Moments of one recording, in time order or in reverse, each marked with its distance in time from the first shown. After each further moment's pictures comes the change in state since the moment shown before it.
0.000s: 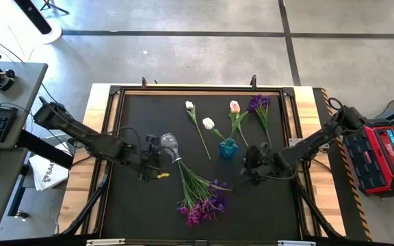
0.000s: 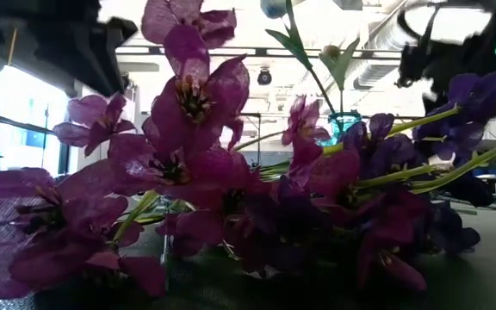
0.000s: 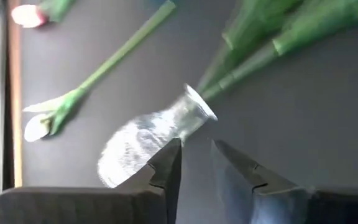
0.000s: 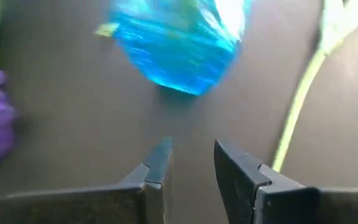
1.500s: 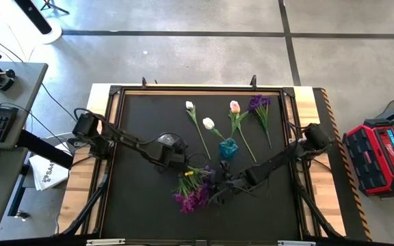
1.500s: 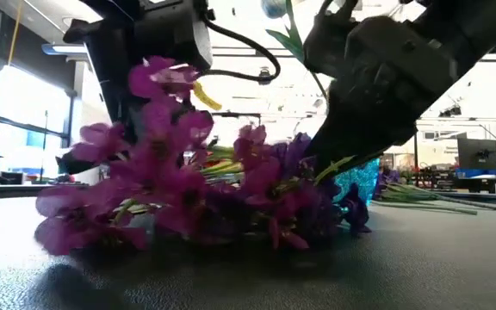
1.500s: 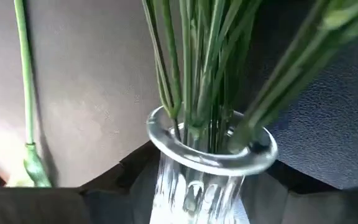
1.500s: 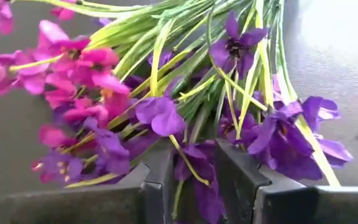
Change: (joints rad) left arm 0.219 0.570 0.123 0.132 0.028 0.604; right arm -0.012 0.505 0.262 0.684 -0.168 -0.498
